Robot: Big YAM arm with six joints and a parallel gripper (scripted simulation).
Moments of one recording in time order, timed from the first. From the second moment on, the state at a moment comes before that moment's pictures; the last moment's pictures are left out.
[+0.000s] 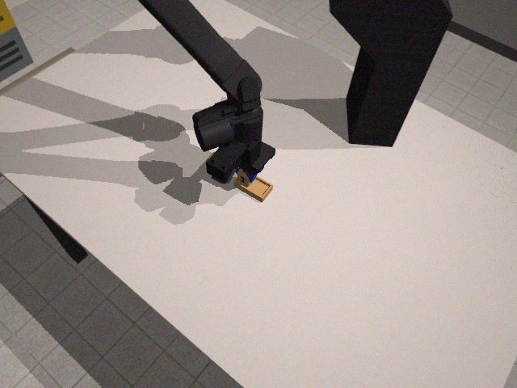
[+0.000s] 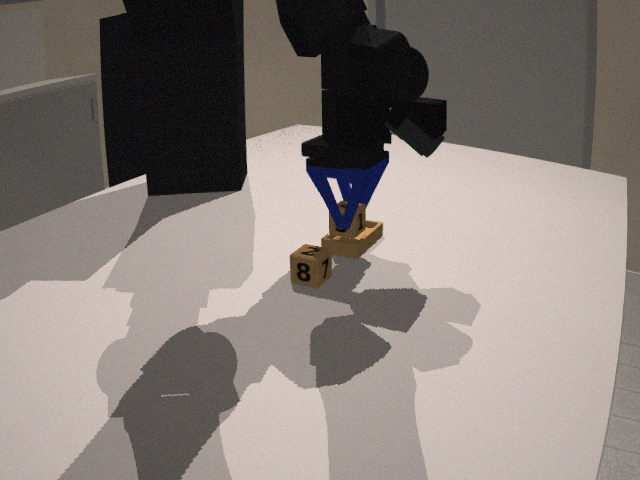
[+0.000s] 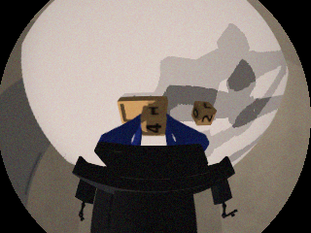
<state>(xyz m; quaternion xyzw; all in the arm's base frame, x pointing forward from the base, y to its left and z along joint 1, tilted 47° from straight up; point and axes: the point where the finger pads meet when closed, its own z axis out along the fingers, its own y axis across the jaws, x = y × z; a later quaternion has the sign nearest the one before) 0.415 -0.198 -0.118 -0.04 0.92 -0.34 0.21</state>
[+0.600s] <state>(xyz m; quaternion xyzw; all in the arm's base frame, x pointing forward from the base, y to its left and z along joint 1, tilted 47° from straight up) 0.414 -0.200 -0.120 -0.04 0.92 -0.34 0.21</state>
